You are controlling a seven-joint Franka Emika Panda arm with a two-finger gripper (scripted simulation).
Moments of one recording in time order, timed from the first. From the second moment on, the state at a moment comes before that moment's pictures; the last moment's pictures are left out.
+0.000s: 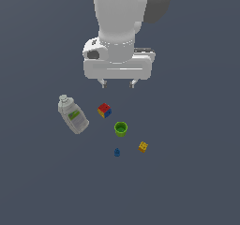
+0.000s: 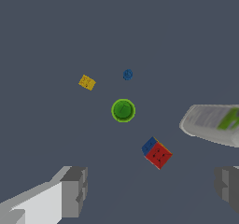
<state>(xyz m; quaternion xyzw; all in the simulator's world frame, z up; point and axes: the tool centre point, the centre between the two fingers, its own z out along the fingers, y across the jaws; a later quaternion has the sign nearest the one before) -0.015 -0.006 0.319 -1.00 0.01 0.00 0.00</state>
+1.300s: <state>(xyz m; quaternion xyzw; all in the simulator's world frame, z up) 0.016 -0.013 0.300 -1.00 0.06 -0.01 -0.01</state>
